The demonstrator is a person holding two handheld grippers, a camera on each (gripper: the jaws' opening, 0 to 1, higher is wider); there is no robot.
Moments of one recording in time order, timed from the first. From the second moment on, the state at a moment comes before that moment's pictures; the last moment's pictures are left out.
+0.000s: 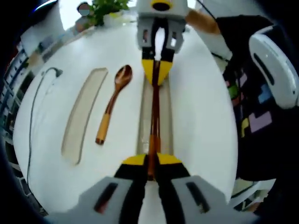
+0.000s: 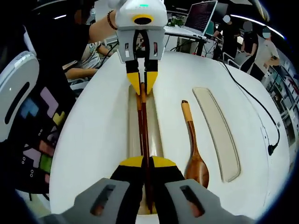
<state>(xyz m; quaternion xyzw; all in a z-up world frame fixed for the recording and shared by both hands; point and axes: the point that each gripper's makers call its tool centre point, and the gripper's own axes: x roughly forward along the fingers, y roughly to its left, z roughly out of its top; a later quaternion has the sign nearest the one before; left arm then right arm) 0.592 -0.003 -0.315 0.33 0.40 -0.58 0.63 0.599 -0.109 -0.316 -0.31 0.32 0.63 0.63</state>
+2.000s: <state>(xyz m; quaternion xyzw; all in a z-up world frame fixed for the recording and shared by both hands) 0.612 -0.007 -0.290 0.32 0.33 -0.58 0.67 0.618 -0.127 -0.287 -0.26 0.29 0.61 0.69</state>
